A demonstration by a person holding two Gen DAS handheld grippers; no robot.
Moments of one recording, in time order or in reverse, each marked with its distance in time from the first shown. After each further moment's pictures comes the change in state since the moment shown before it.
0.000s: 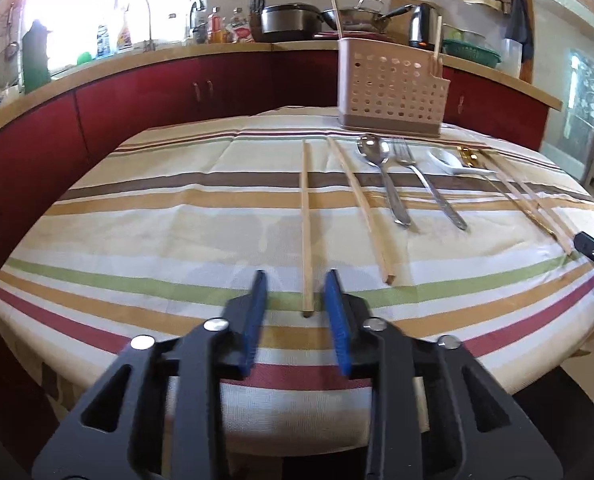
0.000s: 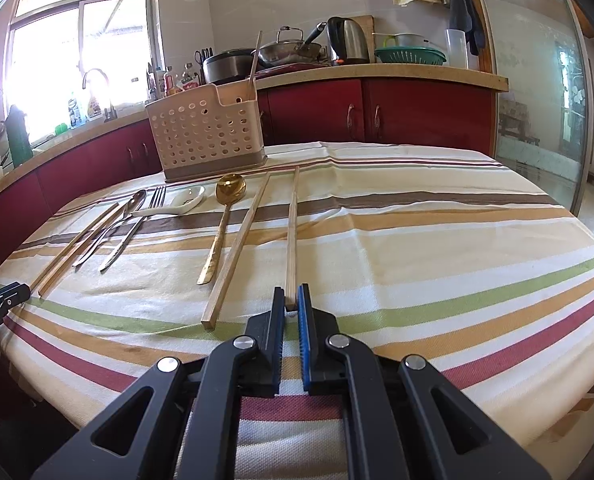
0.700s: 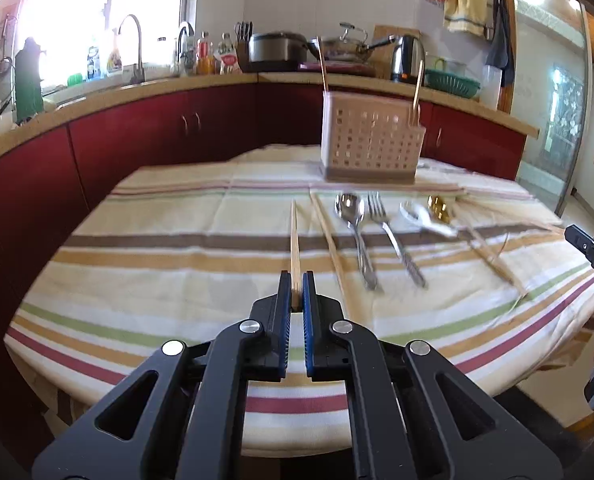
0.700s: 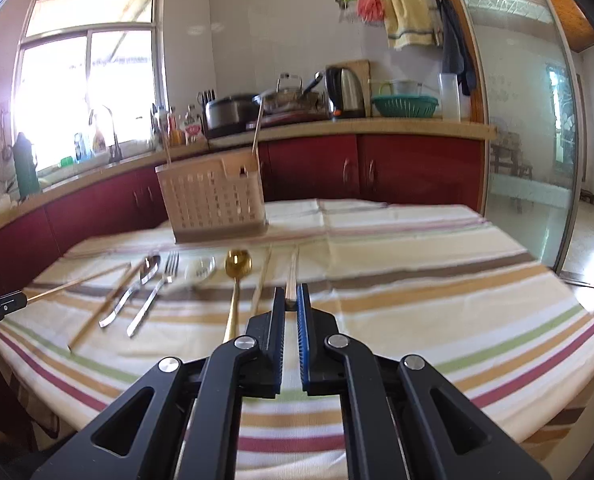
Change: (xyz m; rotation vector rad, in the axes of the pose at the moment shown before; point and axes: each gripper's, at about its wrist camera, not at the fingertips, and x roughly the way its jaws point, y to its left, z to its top) left arm -0.051 0.009 0.049 -0.003 -0.081 -0.061; right arm -0.051 0.003 0.056 -0.002 -0.168 -0.011
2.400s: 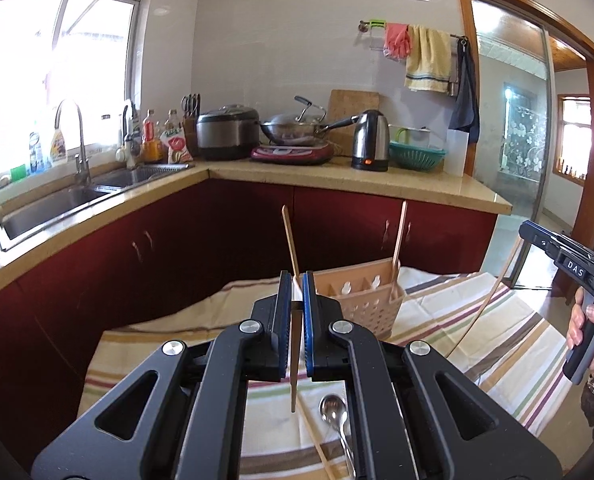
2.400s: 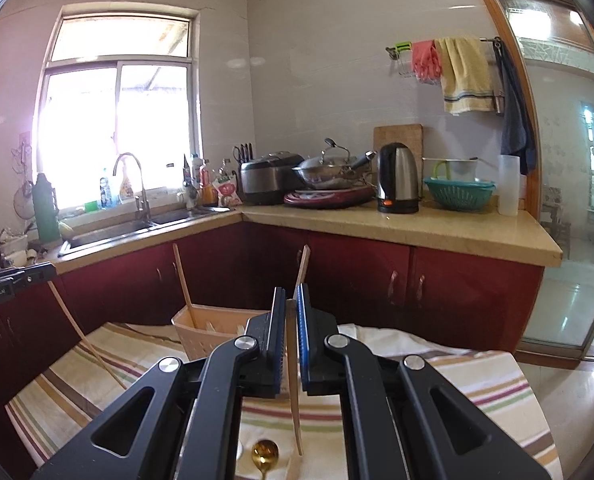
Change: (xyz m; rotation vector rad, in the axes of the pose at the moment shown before) left arm 0.031 -0.001 0.239 0.108 -0.172 -0.166; right arm 0.070 0.025 0.205 -0.064 -0.120 0.164
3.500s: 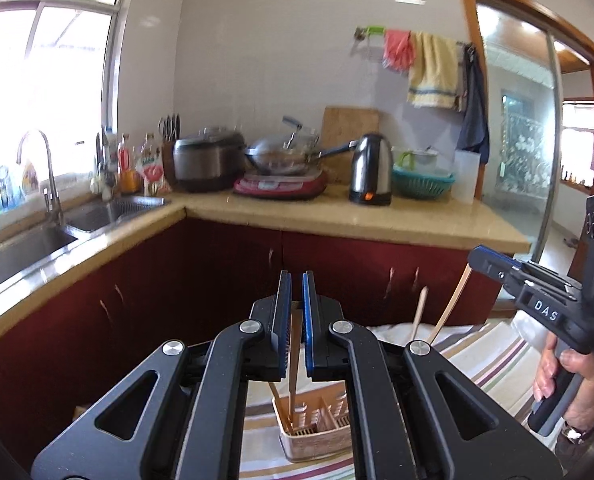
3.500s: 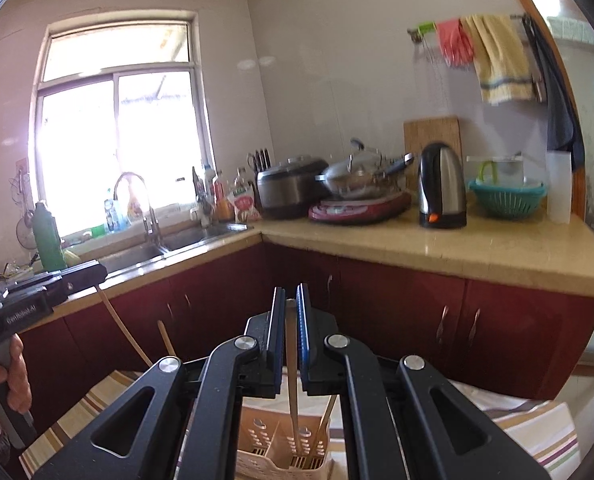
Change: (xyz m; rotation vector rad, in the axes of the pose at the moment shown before) left arm 0.129 -0.023 0.093 0.010 -0.028 -0.008; right arm 0.131 -0.002 0.045 0.061 0.039 0.083
